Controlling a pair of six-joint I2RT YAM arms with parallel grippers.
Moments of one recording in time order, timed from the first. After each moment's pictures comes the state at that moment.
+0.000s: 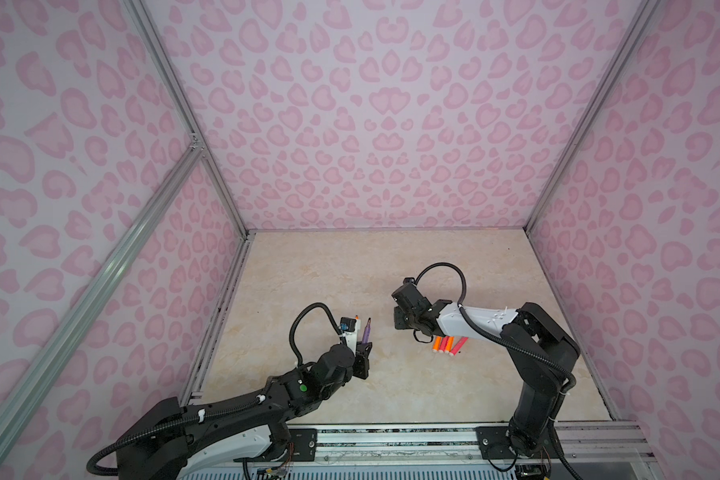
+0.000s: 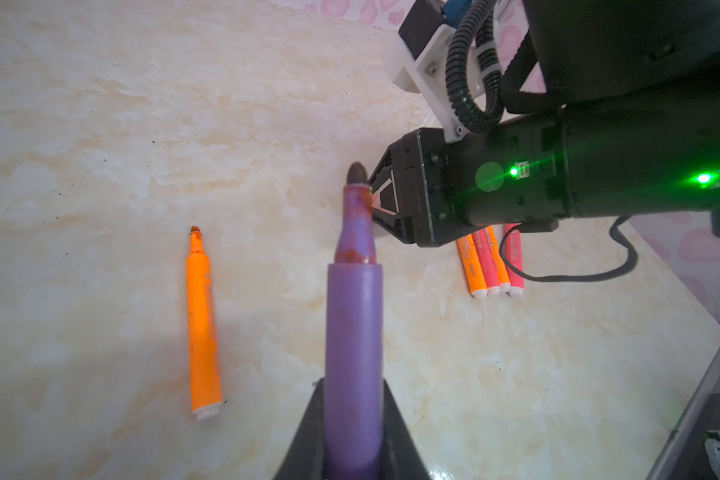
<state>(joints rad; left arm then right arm) -1.01 0.98 0.33 0.15 -0.32 -0.58 0.75 1.83 1.07 -0.27 0.27 0.63</state>
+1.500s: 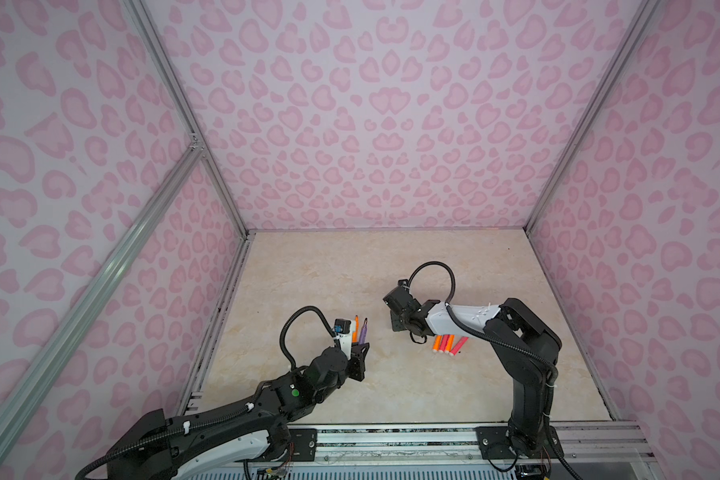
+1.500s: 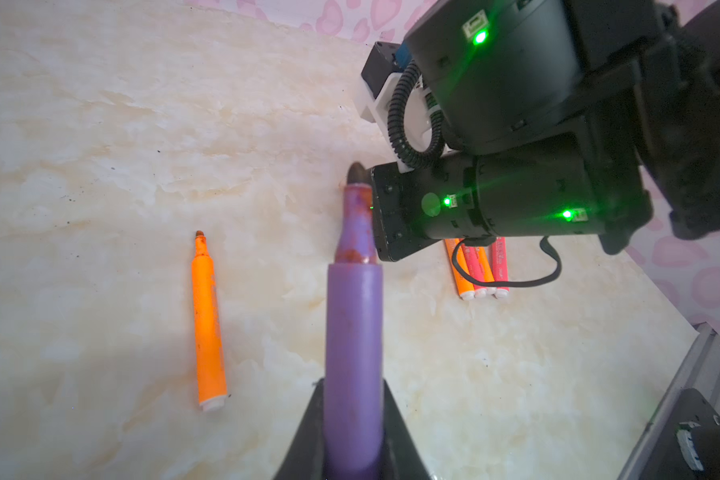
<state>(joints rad) -1.01 0.89 0.30 0.12 -0.32 -0.57 0.79 1.94 1.14 -0.29 0.36 0.58</state>
